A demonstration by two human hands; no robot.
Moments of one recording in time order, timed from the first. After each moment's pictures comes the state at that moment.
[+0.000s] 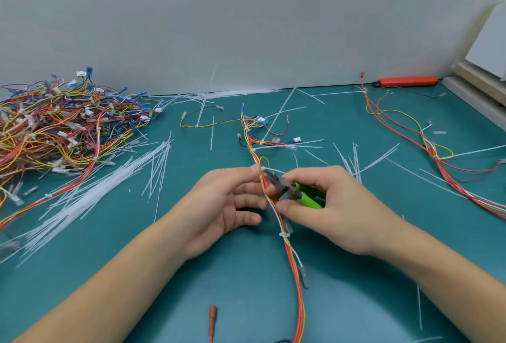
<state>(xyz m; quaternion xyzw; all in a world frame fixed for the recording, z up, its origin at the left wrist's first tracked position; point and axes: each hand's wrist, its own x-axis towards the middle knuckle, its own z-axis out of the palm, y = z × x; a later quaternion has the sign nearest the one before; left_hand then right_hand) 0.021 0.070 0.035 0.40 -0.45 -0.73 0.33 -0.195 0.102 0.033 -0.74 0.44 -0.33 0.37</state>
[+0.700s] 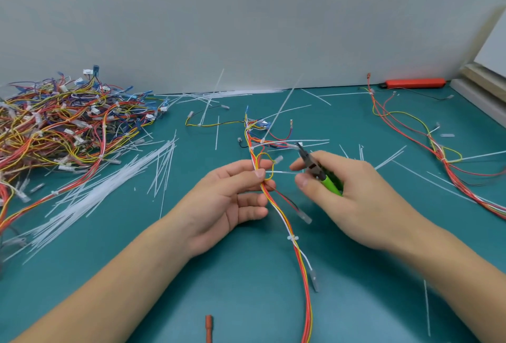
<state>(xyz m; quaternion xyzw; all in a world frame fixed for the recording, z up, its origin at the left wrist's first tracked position) 0.025 0.065 0.030 0.37 -0.41 -0.74 0.37 -0.206 0.097 0.033 -0.75 0.51 -0.35 0.24</state>
